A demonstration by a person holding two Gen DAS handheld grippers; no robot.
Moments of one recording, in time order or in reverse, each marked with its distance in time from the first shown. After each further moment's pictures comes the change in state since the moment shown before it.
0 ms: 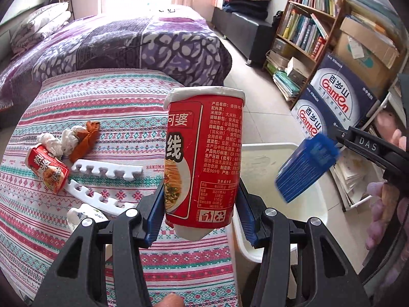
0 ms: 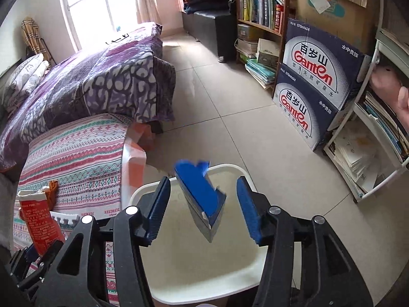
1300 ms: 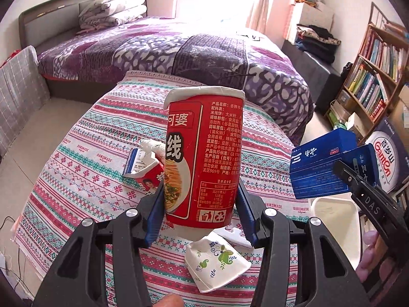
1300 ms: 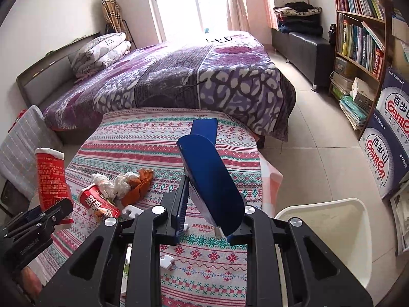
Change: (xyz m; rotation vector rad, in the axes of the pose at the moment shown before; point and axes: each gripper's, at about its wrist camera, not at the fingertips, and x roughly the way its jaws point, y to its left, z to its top) left arm -0.063 0.164 0.010 -0.263 -0.120 0.247; right arm -0.015 0.184 -0.023 -0.276 -0.077 0.367
